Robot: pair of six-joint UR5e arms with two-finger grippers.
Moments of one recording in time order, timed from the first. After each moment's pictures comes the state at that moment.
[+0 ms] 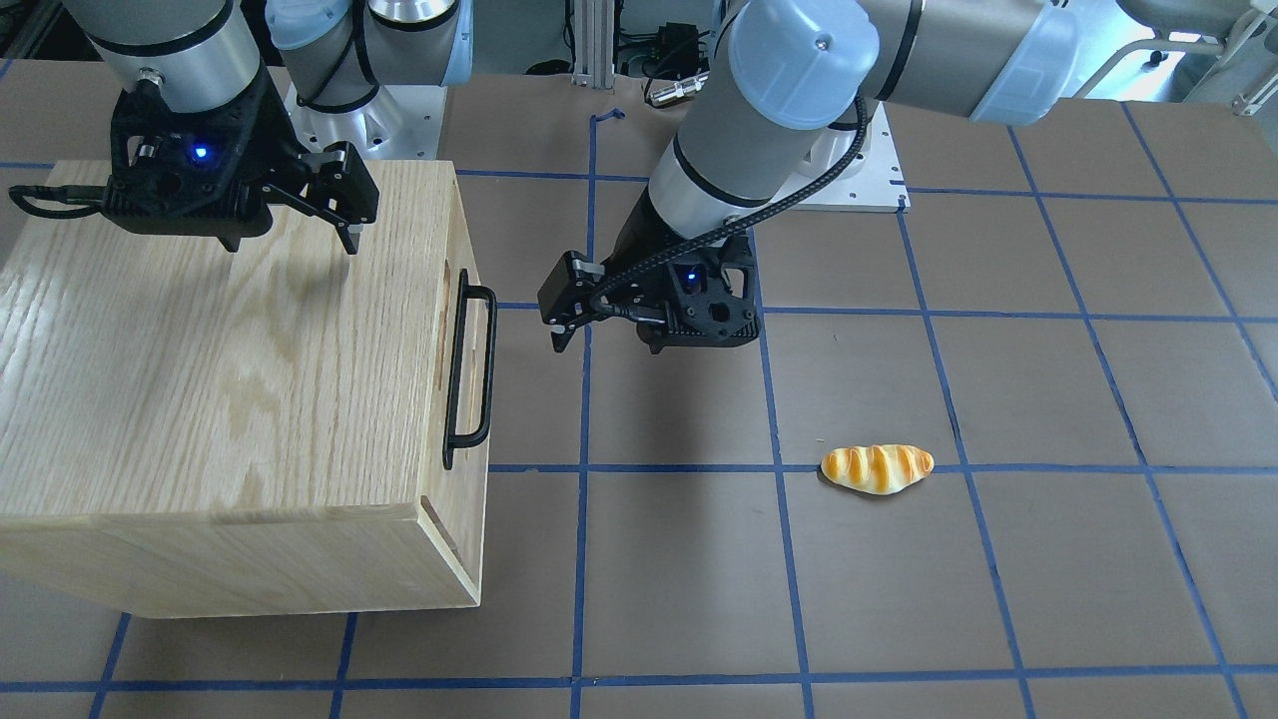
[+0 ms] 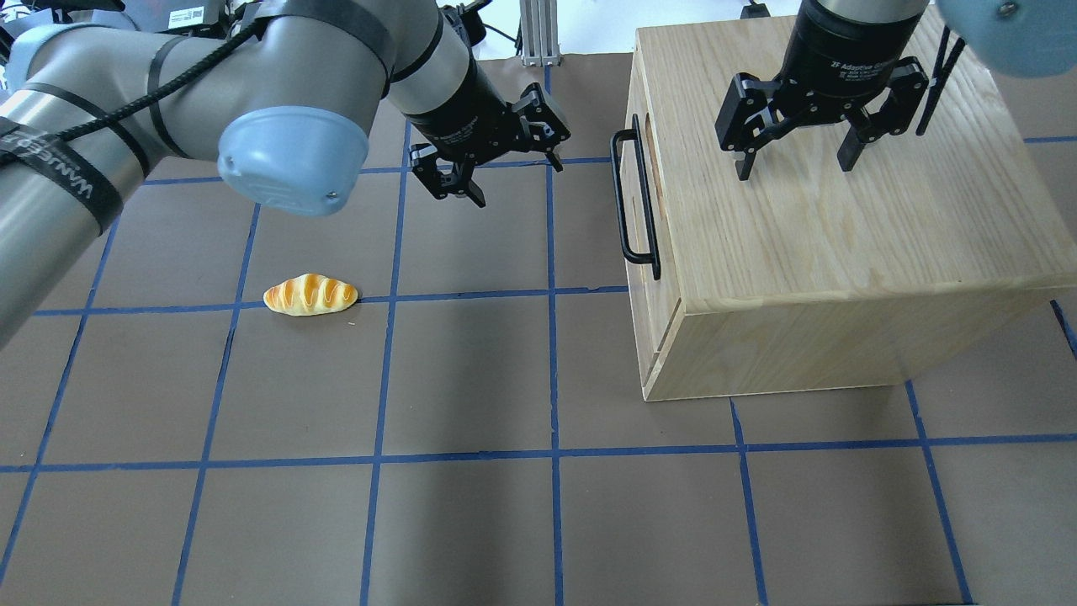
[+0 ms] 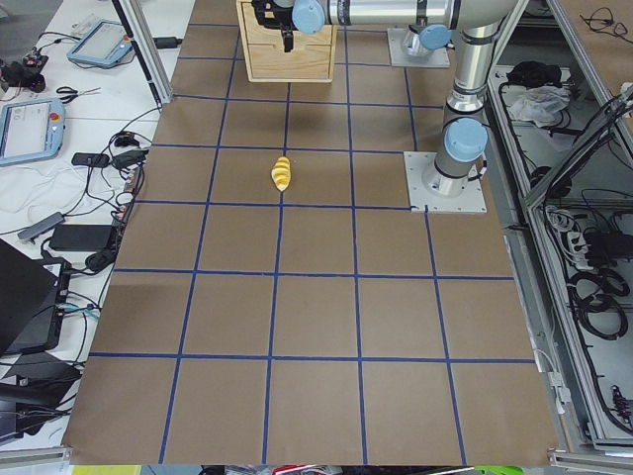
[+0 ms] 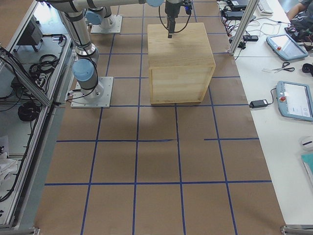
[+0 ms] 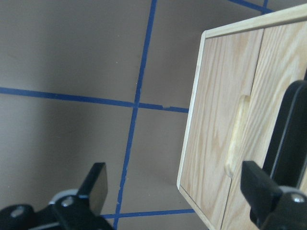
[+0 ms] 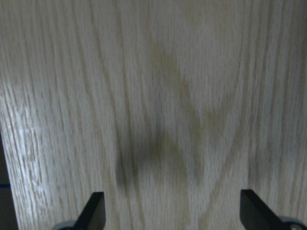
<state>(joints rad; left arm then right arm) -1.83 -1.80 -1.54 -1.21 1.25 -0.52 1.61 -1.51 1.43 -1.44 -1.61 0.02</state>
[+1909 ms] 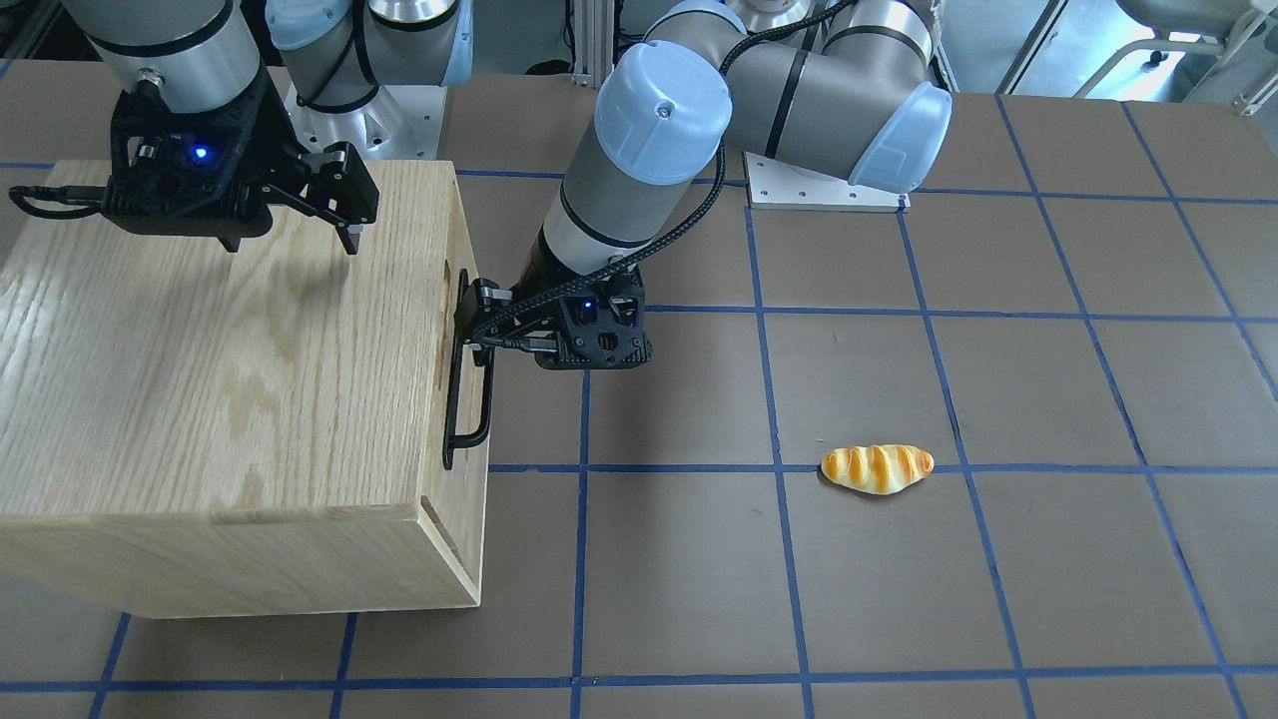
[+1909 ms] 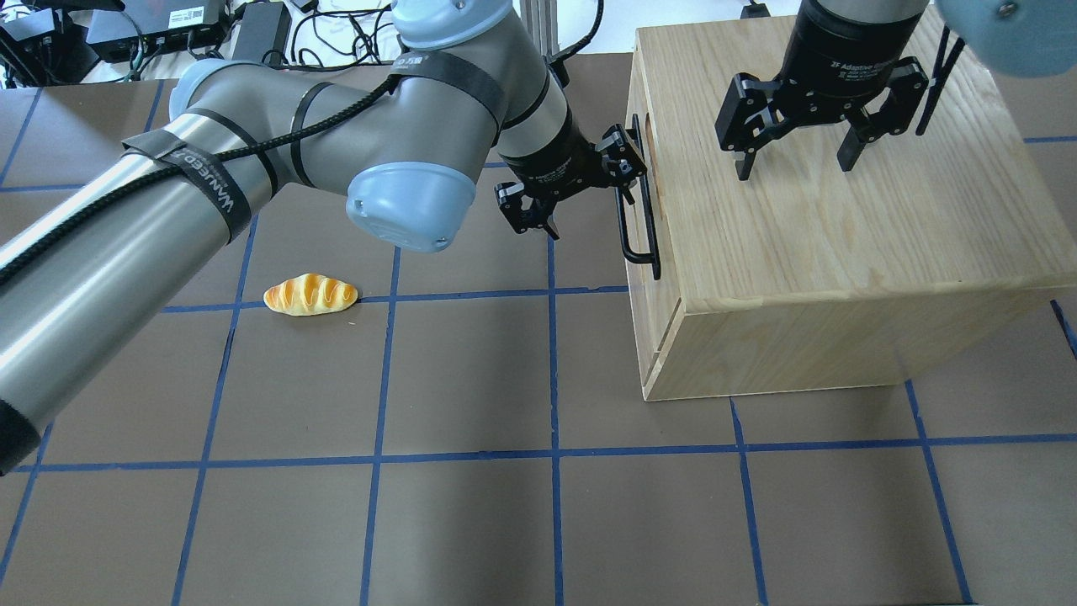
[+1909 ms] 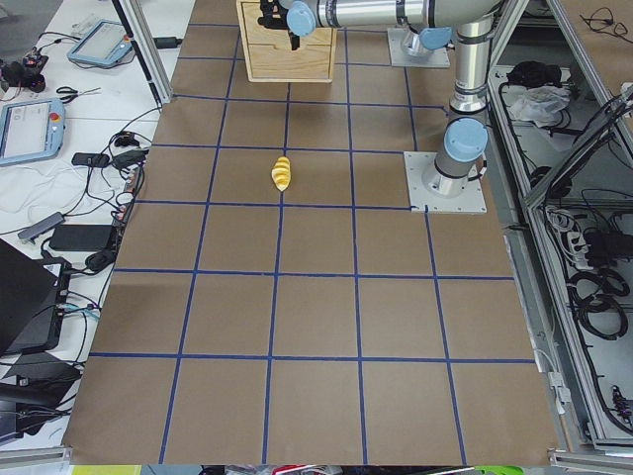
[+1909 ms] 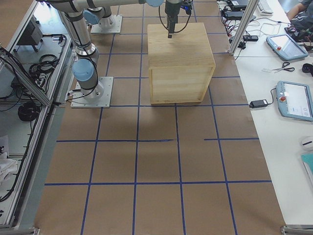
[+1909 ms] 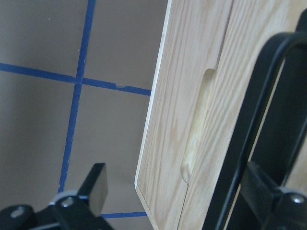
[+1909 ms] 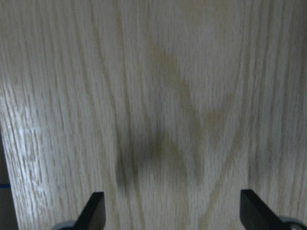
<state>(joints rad) -1.93 -1.89 -1.54 -1.12 1.25 -0.62 1.61 -1.51 1.43 -1.44 -1.61 0.01</state>
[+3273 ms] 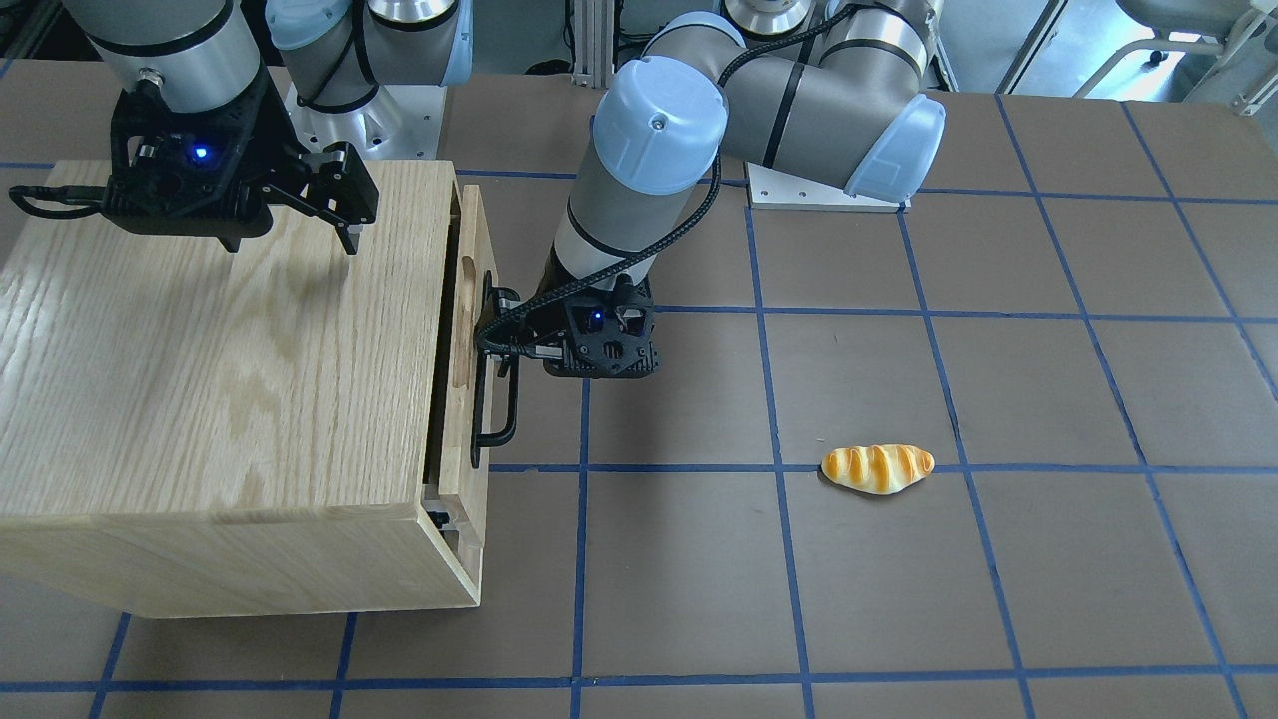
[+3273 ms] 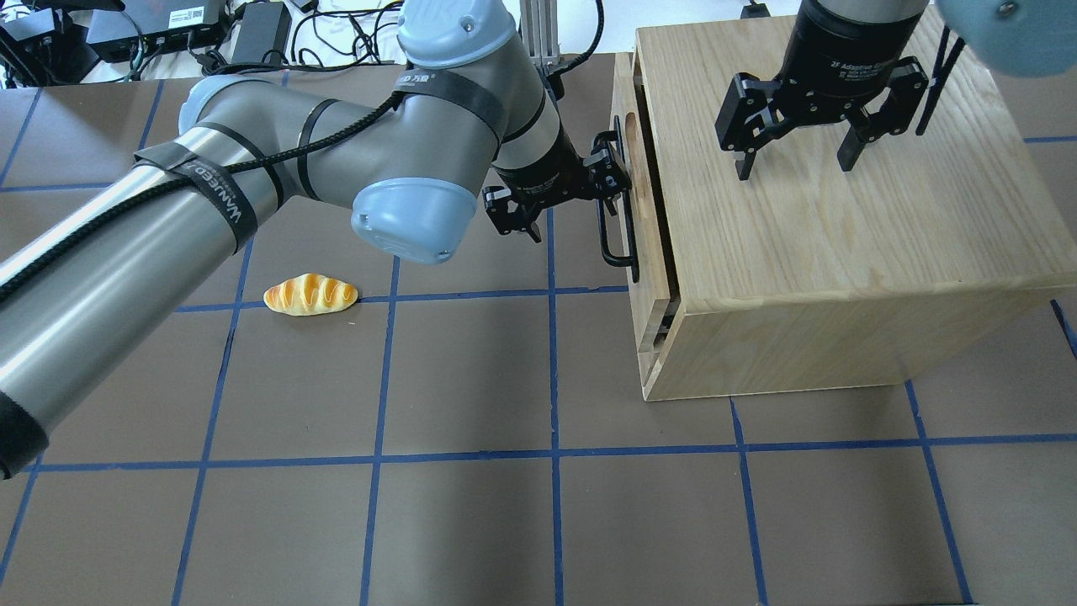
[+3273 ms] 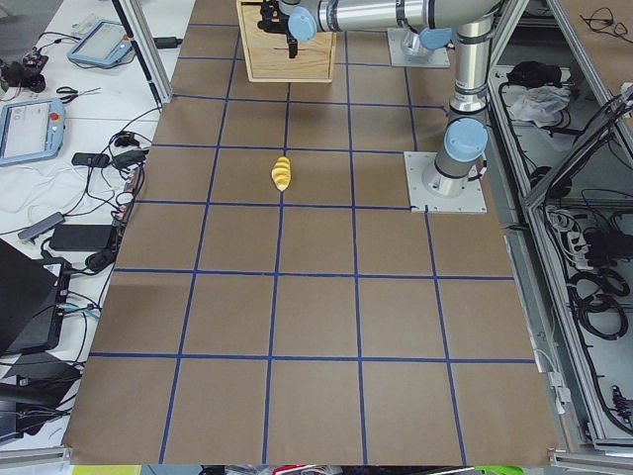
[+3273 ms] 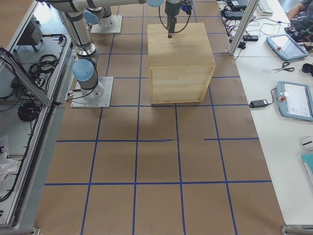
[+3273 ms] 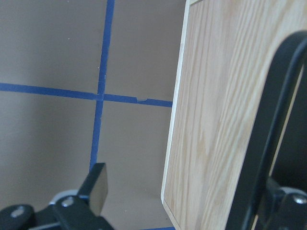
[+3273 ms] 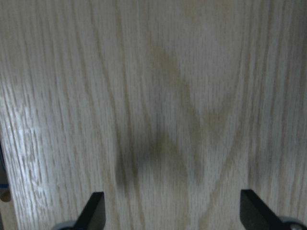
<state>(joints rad) -1.93 -1.88 -1.57 -1.10 1.33 -0.53 1.61 -1.51 1.43 -1.44 -1.61 0.02</state>
